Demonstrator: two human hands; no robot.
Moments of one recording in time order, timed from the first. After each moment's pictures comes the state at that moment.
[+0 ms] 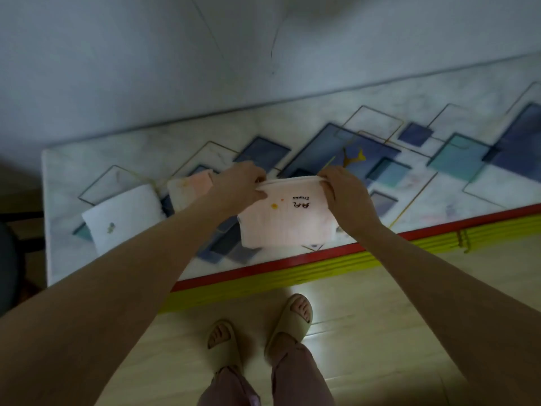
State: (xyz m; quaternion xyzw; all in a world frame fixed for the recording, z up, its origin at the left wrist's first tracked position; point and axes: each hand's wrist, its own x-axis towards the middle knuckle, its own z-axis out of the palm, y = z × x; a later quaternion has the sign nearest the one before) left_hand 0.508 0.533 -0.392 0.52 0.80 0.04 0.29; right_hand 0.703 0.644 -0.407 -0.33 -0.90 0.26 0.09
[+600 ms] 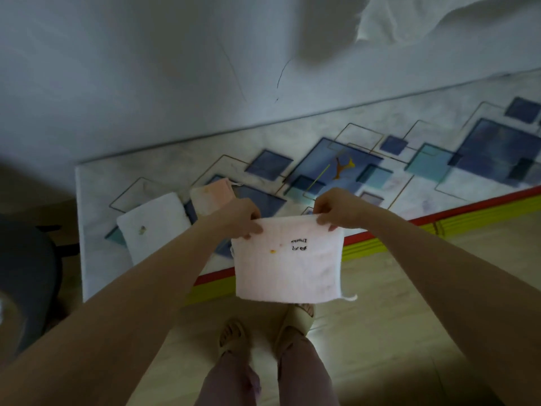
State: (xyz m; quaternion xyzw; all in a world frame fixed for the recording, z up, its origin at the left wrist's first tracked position) left_hand 0.512 0.455 -0.328 0.48 0.74 0.01 0.47; right_hand 0.693 0.606 -0.319 -0.36 -0.80 0.42 -0.23
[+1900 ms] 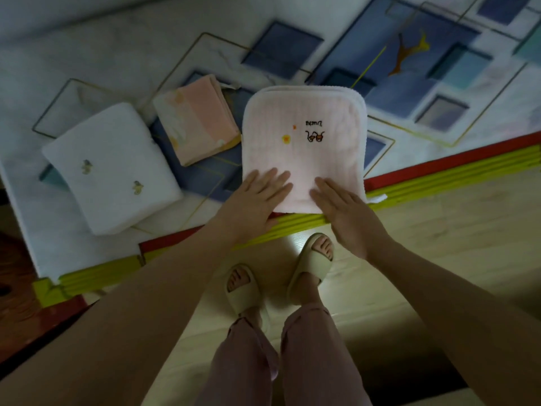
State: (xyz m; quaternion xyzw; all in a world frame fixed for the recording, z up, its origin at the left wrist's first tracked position) left_hand 0.549 0.377 -0.566 0.74 0.63 -0.07 0.23; right_hand 0.764 0.499 -0.541 -0.21 -0.95 0.17 -0.18
